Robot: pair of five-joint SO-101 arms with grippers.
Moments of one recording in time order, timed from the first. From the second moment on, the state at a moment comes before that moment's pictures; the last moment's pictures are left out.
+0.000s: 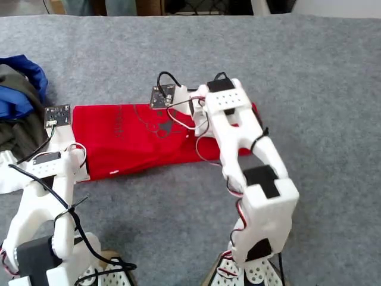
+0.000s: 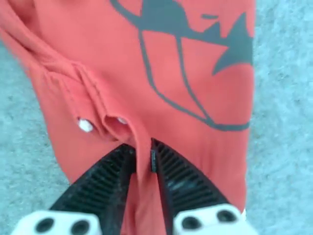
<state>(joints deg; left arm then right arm) -21.3 -20.3 59.9 37.9 -6.3 -14.2 22.3 -1.6 68.1 67.6</state>
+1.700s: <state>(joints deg) -21.4 -20.3 59.6 38.9 -6.3 -4.1 12.1 0.7 81.0 45.2</state>
